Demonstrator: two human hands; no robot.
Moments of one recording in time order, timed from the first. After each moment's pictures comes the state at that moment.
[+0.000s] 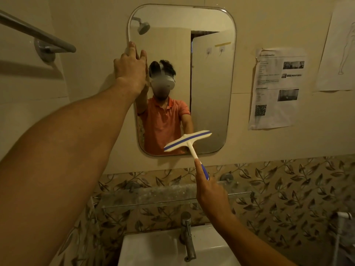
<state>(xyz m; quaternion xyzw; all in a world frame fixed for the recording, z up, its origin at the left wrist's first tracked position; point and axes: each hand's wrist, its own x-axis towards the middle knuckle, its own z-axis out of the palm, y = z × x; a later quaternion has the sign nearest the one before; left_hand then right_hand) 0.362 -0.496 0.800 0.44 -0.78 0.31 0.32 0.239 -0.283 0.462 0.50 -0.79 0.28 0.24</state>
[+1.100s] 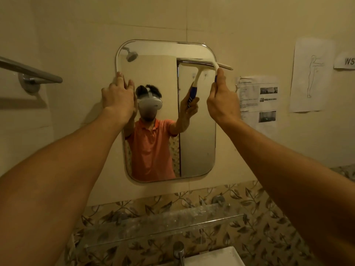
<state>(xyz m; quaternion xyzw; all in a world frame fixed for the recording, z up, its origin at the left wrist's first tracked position) 0.360 -0.501 0.800 0.45 -0.77 0.34 0.31 0.175 -0.291 0.776 0.37 -0.73 0.49 0.31</state>
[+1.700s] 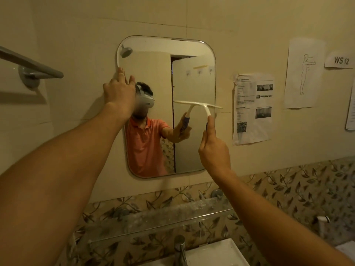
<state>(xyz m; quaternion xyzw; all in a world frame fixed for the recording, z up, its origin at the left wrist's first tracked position) 0.365 -0.502 0.798 0.43 -0.78 0.33 0.33 0.212 -0.297 0.635 0.36 -0.77 0.44 0.28</state>
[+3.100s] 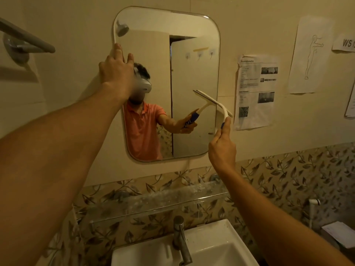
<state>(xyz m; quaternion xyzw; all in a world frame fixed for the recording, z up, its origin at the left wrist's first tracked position) 0.365 -0.509 0.797 0.42 -0.78 0.31 0.33 0.209 -0.289 0.599 0.24 -0.78 0.56 0.17</state>
